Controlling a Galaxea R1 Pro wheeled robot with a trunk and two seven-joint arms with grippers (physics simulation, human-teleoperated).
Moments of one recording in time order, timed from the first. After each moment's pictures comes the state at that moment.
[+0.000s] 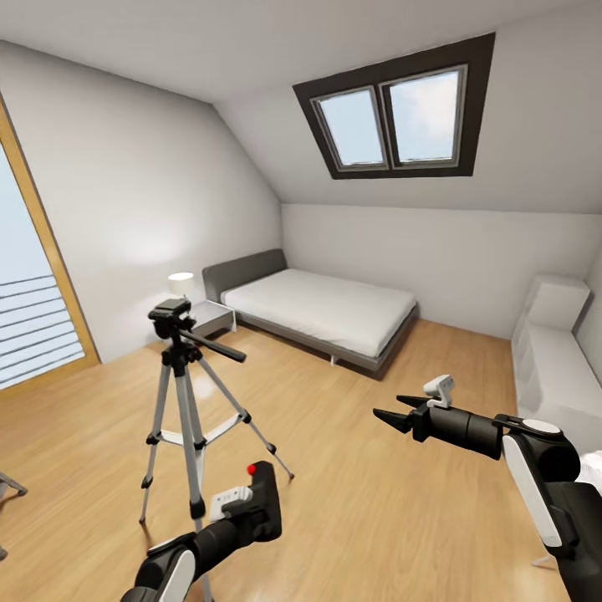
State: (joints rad) left arm -0.17 -0.05 -0.08 -1.15 0.42 0.56 -0.14; right arm -0.40 -0.26 -0.07 -1.61 -0.23 0.80 0.84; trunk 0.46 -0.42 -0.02
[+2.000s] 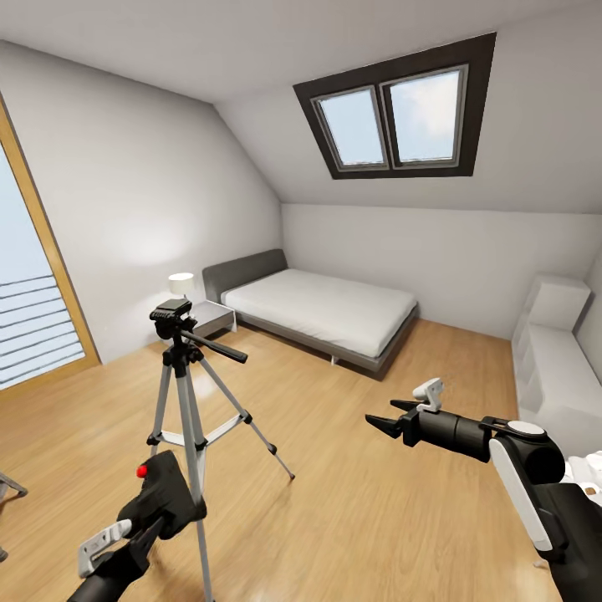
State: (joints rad) left arm 0.18 0.00 0.33 -1.52 0.55 0.34 -0.38; right arm -0.39 -0.26 0.00 -1.61 -0.22 0.80 0.77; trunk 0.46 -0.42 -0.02
